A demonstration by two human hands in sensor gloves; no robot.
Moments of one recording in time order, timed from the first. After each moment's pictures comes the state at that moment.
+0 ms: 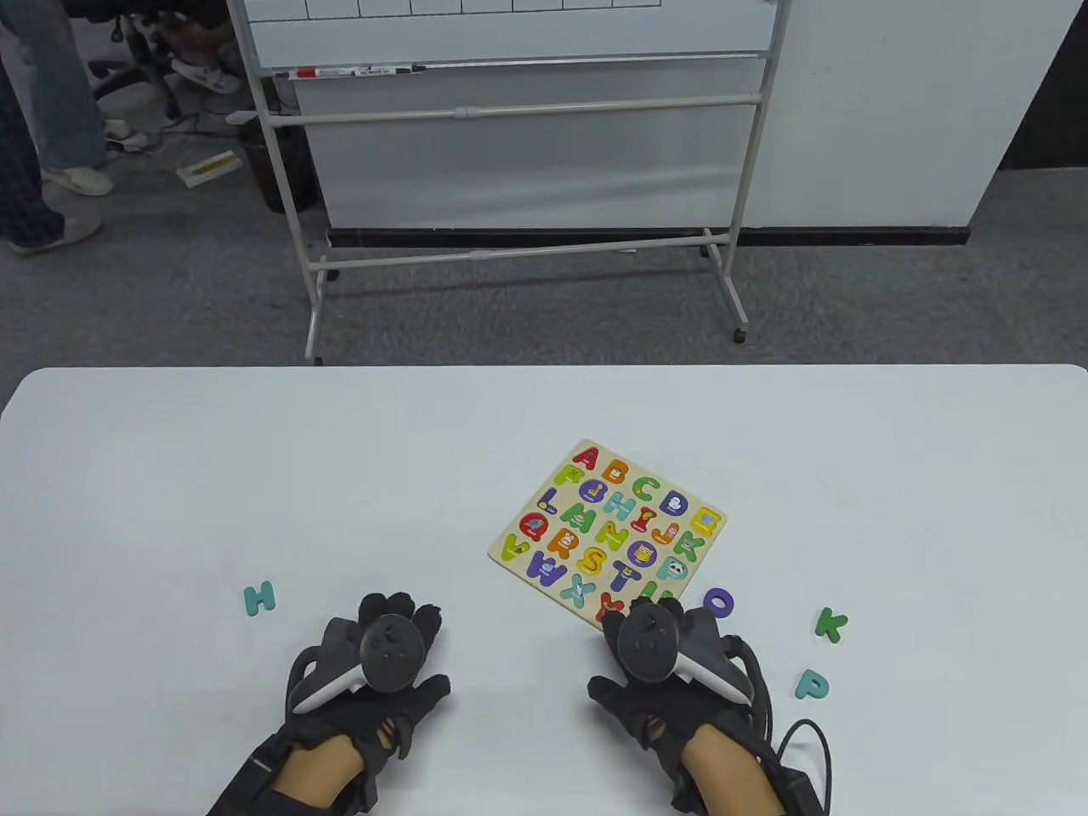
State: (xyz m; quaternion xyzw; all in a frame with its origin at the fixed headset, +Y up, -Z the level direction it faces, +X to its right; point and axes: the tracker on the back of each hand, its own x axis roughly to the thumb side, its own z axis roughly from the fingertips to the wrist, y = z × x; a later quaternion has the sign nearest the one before) left_hand -0.210 -0.770 -0.318 -0.20 -0.16 0.10 0.96; right_hand 0.105 -0.754 -0.317 0.12 0.18 0.97 0.12
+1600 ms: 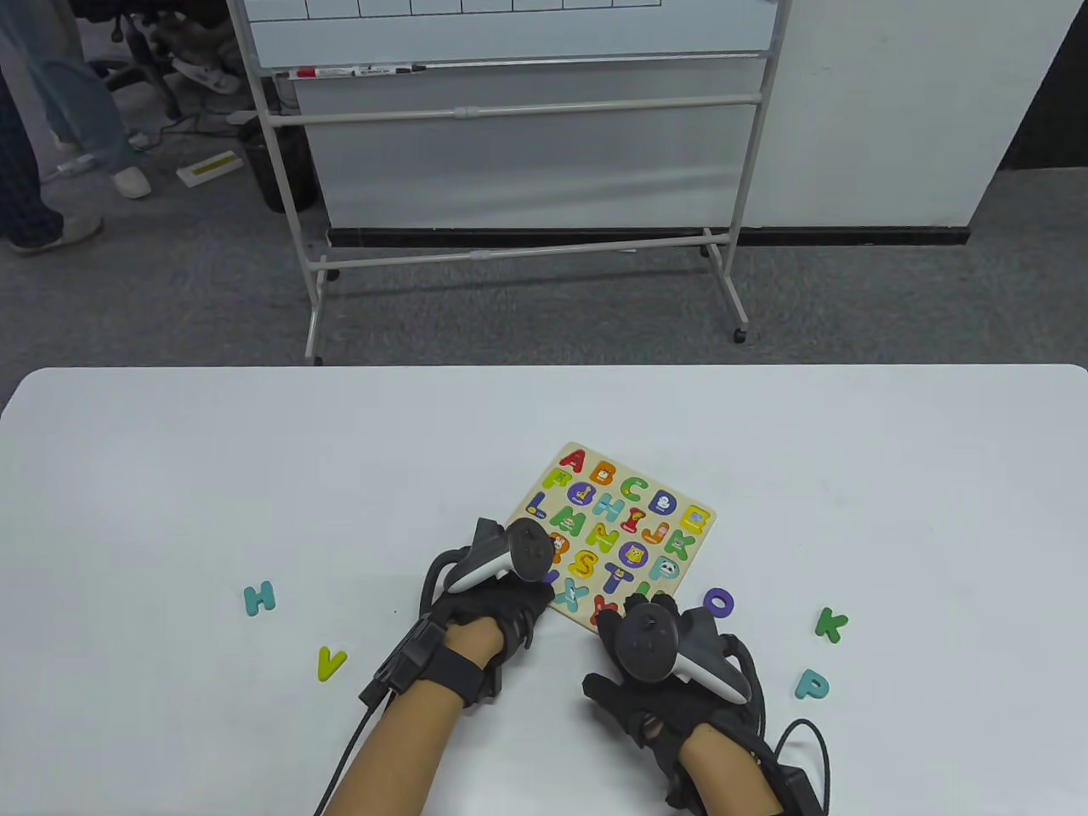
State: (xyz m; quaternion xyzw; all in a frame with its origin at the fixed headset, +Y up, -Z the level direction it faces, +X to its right) left_hand -0.093 -0.794 -0.434 -0.24 -0.14 0.07 0.96; right_hand 0.101 -0.759 -0.320 0.13 0.17 0.97 0.13
